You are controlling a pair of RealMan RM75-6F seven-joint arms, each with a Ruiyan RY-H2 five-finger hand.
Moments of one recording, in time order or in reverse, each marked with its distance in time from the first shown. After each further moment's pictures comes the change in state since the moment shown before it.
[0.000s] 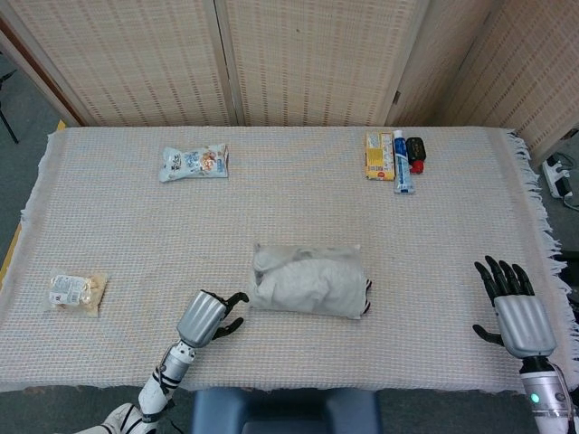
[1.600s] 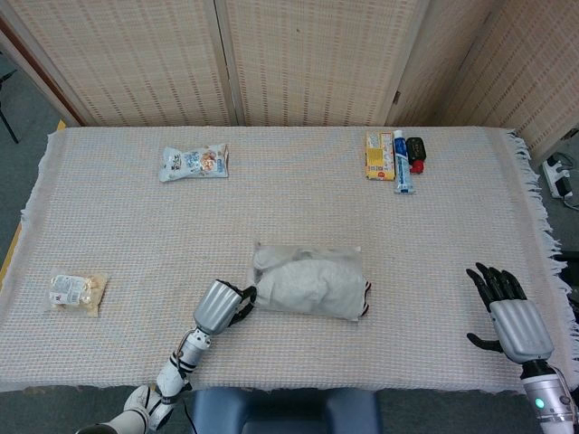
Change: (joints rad) left arm -0.125 -0.247 0.035 0.486 -0.090 0.061 -0.196; right arm 0.014 0.065 -0.039 -0.049 -0.035 -0.054 0.109
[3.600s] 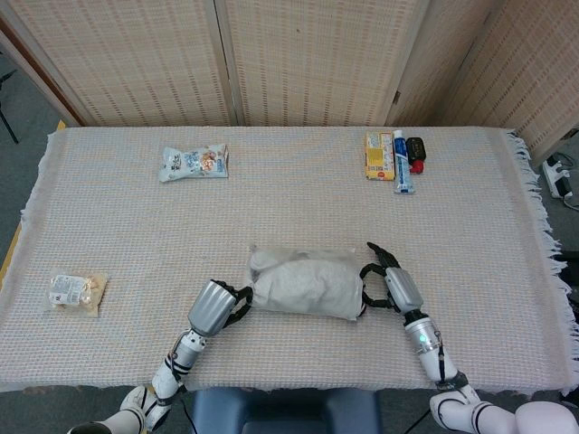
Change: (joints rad) left arm 0.003 0.047 0.027 -0.063 -0.020 0.073 0.004; right arm 0.323 -0.759 0.095 0.813 -0.008 -0.206 0.758
